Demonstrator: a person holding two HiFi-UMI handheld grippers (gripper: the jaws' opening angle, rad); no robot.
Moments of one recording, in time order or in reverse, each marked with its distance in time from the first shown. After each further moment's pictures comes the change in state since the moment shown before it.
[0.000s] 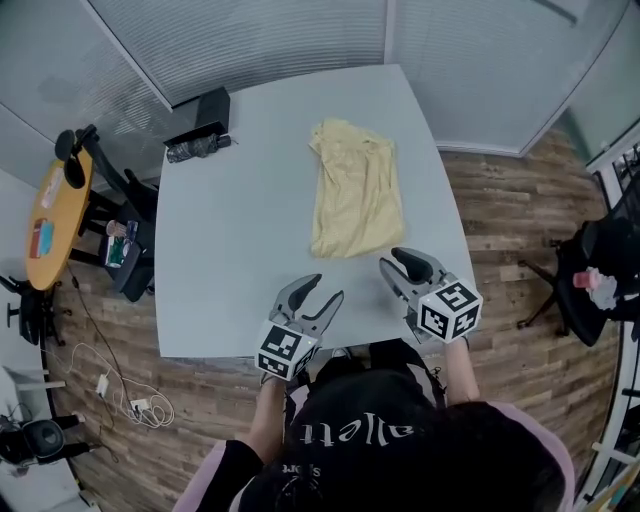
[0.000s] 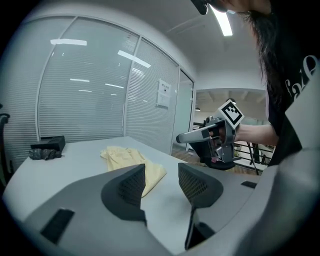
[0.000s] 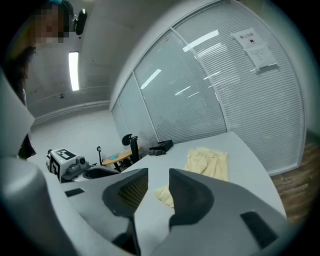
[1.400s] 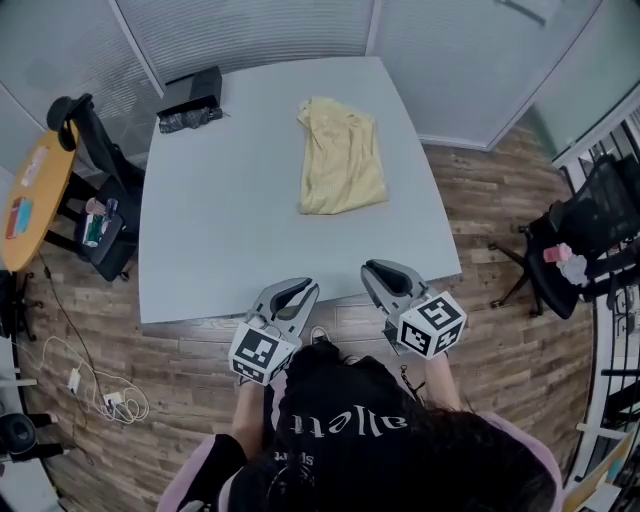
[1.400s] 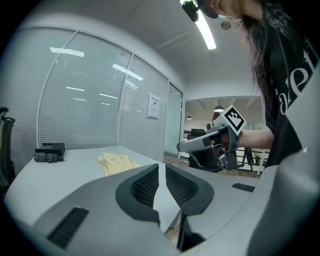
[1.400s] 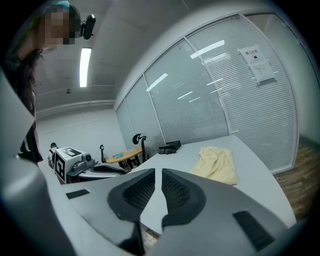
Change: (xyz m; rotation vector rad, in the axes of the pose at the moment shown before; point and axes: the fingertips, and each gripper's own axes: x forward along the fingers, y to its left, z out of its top) left arm -0.121 -0.066 -0.018 0.042 -0.117 -0.075; right arm -0.070 0.139 -0.043 -0.046 -0.034 -0.026
